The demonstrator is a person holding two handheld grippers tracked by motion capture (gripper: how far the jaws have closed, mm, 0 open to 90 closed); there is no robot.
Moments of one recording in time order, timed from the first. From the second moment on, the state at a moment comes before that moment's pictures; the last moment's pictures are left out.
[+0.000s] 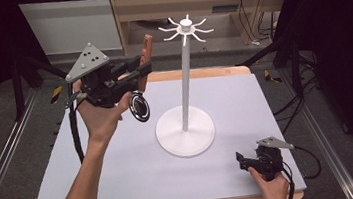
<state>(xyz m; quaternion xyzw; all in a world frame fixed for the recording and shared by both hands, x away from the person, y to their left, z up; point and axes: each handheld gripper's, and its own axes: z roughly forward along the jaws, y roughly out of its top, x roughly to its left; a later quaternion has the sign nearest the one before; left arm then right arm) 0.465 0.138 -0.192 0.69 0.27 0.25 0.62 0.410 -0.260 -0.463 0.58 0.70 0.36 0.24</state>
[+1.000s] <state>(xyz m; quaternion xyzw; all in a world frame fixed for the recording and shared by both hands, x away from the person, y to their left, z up) 0.474 0.119 -0.189 0.70 0.27 0.25 0.61 0.408 -0.260 -0.462 0.58 0.69 0.36 0.24</state>
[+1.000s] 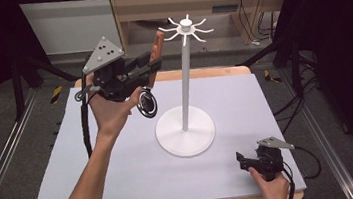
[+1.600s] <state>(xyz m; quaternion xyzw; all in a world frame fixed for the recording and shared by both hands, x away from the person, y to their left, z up) 0.479 0.110 -0.187 0.71 0.27 0.25 0.60 0.408 -0.259 -0.461 0.58 0.69 0.36 0.24</state>
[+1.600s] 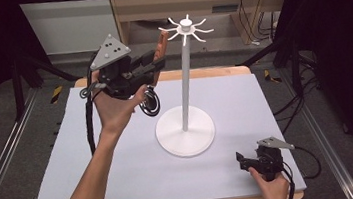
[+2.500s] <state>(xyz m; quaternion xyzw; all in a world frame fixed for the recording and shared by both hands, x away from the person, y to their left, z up) 0.492 0.097 -0.200 0.71 0.27 0.23 0.60 0.408 -0.260 -0.462 0.58 0.70 0.36 0.24</state>
